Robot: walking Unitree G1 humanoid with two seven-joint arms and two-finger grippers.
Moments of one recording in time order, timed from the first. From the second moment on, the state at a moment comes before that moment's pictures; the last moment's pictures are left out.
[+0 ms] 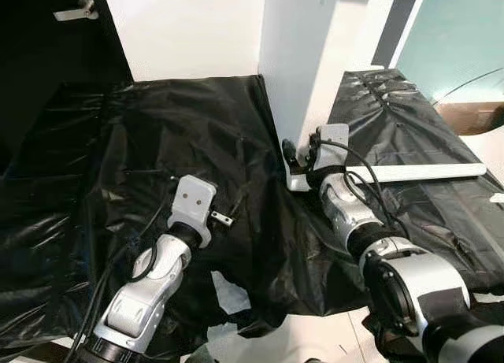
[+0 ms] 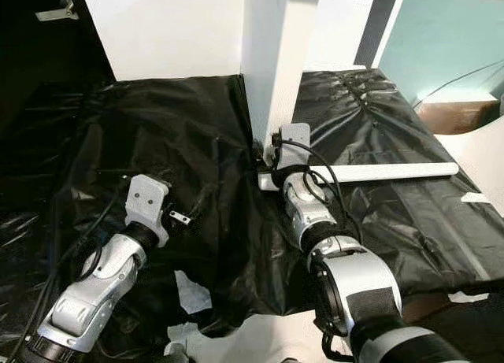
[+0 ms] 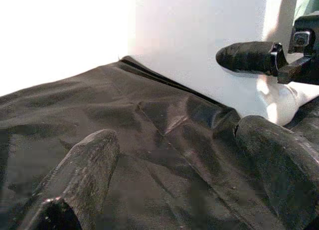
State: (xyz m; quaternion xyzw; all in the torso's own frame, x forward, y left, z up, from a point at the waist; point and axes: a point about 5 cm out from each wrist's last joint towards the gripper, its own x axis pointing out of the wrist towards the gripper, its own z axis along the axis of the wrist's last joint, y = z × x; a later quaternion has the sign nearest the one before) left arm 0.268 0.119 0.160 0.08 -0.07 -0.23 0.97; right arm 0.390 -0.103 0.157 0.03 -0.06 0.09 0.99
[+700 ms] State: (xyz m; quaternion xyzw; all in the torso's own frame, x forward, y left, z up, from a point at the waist) left arm 0.271 0.139 0.199 0.12 -0.14 -0.20 0.96; right arm 0.371 -0.079 0.145 0.07 -0.11 0.14 0.98
